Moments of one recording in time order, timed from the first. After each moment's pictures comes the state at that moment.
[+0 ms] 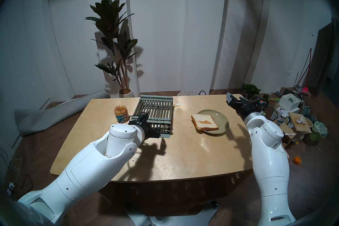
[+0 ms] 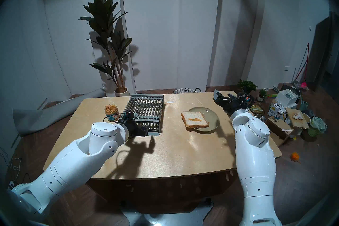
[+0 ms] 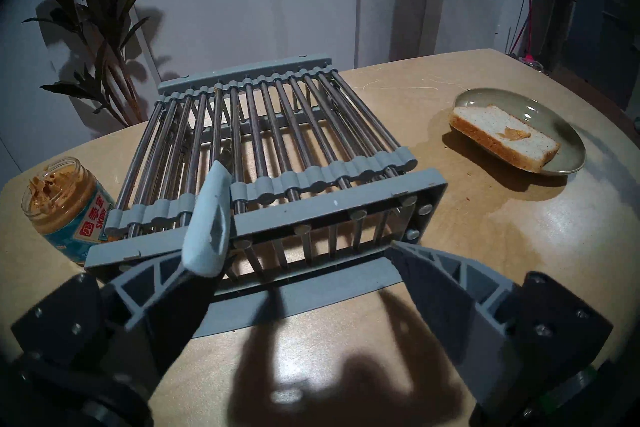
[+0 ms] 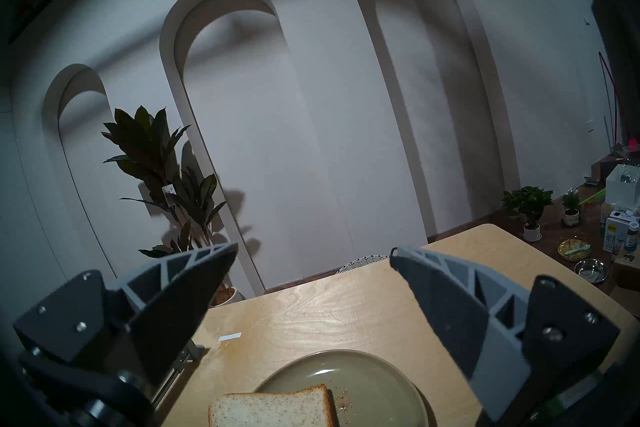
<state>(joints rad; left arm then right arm) 1.36 -0.96 -0.98 -1.86 -0.80 0.69 0.38 -1.51 -1.43 1.81 -1.71 0.46 0.29 0.19</state>
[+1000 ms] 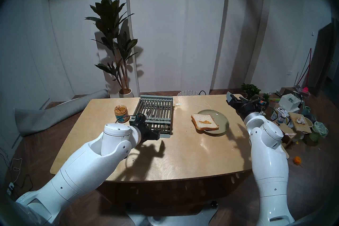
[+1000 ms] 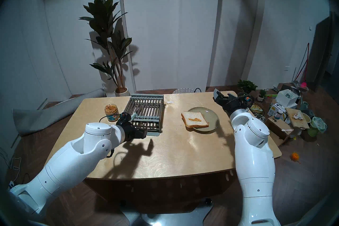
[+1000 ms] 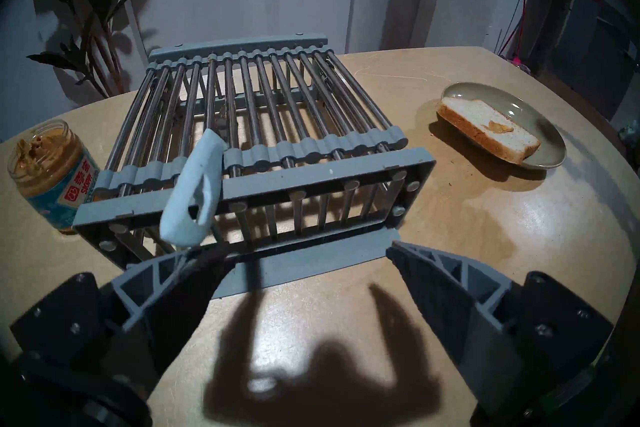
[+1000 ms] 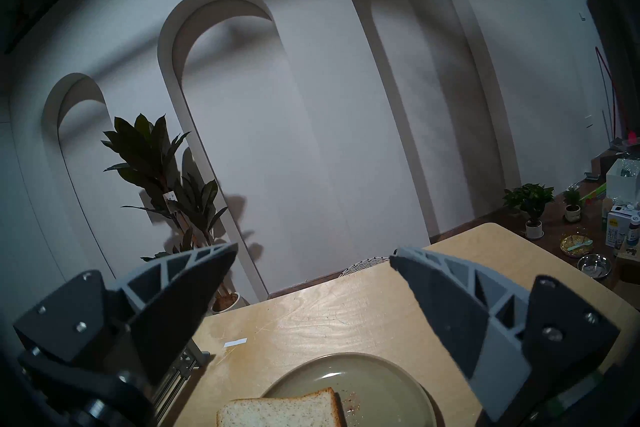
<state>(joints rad) 1.42 -0.92 -1.04 -1.90 -0.90 0.70 0.37 -1.51 -1.44 1.81 -1.72 0.47 0.29 0.17</state>
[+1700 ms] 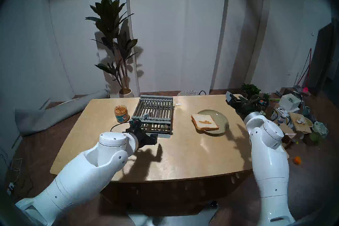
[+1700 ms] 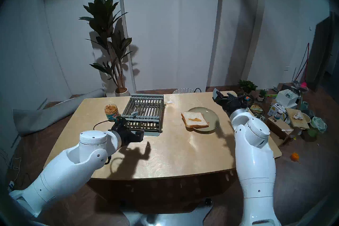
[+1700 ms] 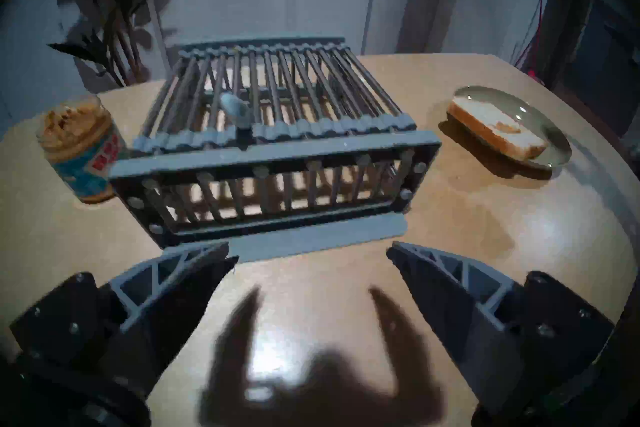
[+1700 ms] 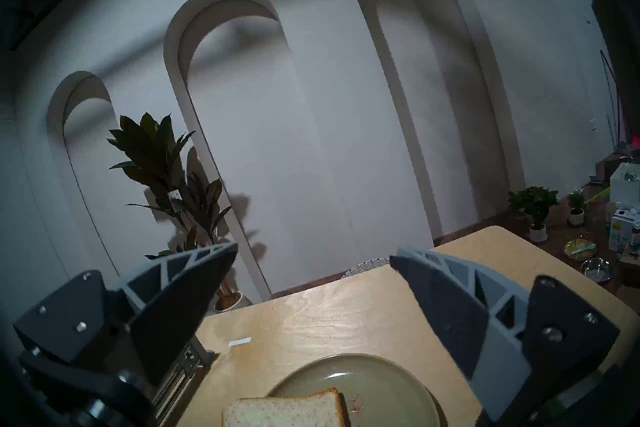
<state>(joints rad) 1.53 -0.88 -1.08 -2.03 -0.87 0.59 0.50 -1.52 -1.43 1.80 -1.73 0.48 0.29 0.18</state>
